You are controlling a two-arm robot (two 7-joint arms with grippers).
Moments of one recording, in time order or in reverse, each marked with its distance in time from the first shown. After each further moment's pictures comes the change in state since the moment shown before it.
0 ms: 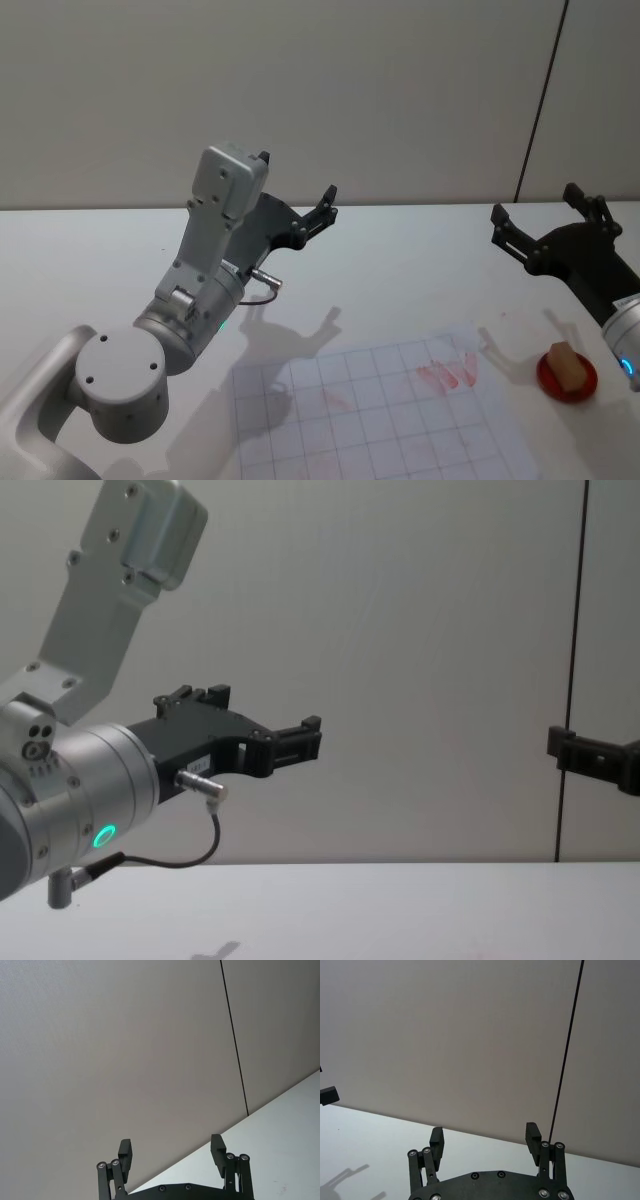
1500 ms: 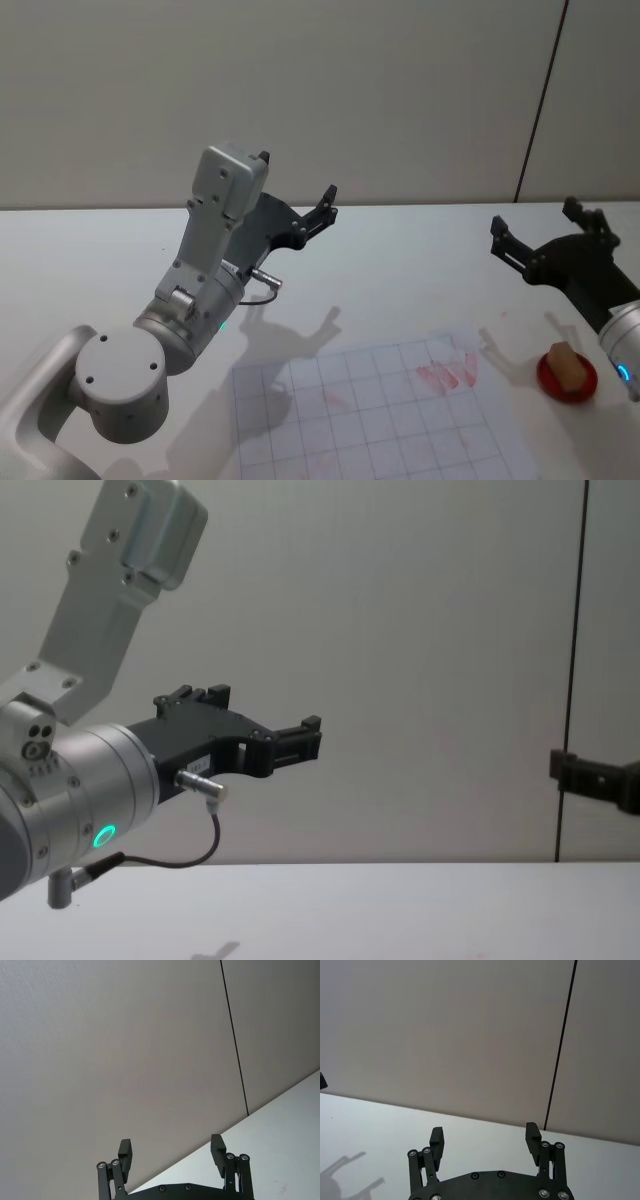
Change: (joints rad) left arm 0.000 0.000 0.000 0.000 0.000 0.000 0.000; right arm -0.010 -0.007 -0.003 -0.020 0.000 0.074 -0.034
